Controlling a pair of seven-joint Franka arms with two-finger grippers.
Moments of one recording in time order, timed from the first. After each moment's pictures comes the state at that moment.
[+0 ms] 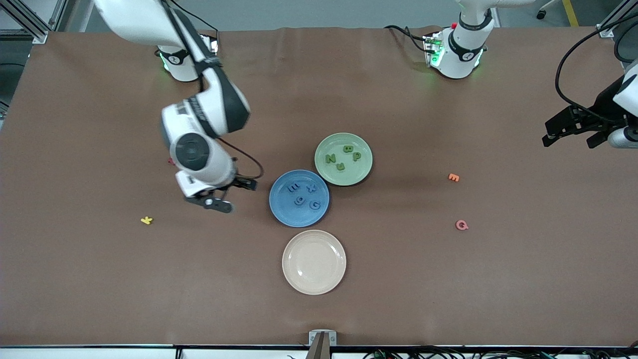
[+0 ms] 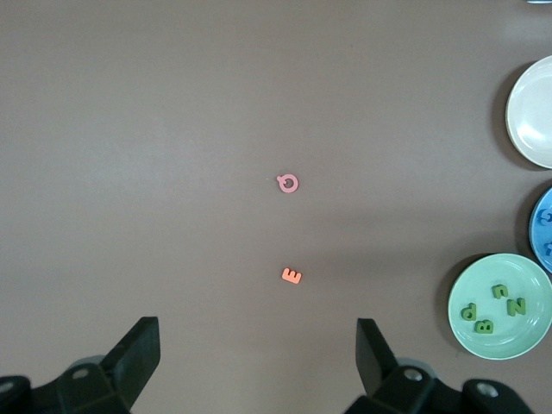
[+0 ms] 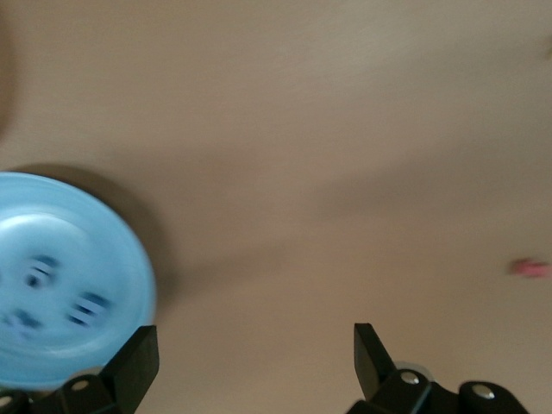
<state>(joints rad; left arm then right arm) -0.05 -0.03 0.01 -1.63 -0.05 1.70 0.00 0.46 0.39 -0.07 -1.70 0.05 1.89 0.60</state>
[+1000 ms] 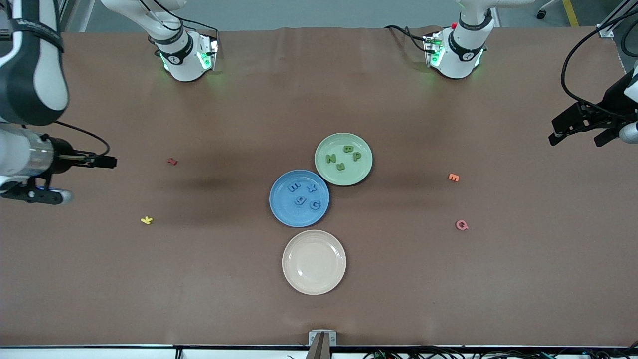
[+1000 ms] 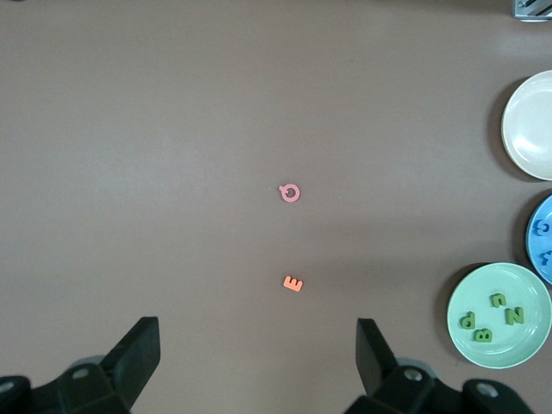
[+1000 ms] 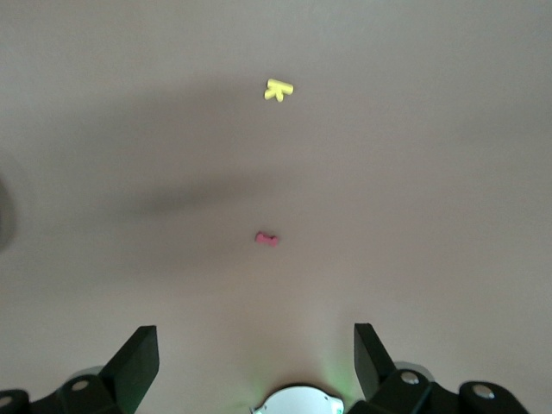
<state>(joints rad) -0.05 -0.04 0.02 -1.62 -0.05 1.71 0.00 0.01 0.27 -0.07 -1.45 0.01 1.43 0.11</state>
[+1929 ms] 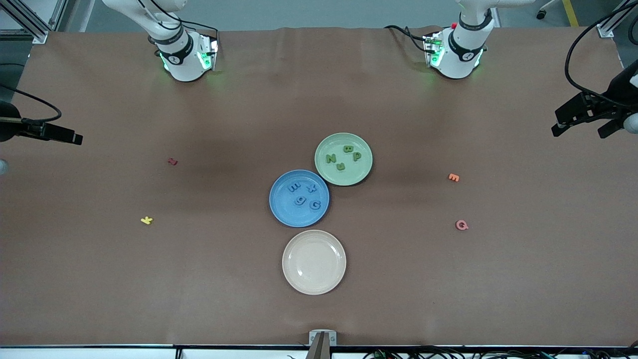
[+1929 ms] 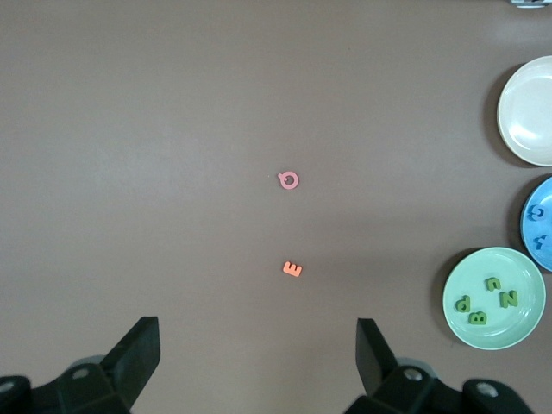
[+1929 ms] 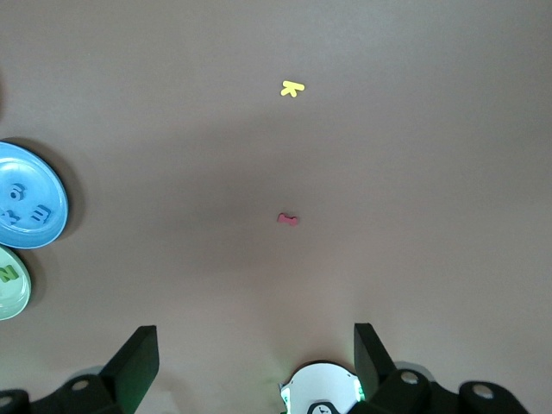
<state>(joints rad) -0.05 -0.04 0.02 -1.59 -0.05 1.64 0.00 -0.04 0.17 -0.06 -1.38 0.09 1.30 0.11</state>
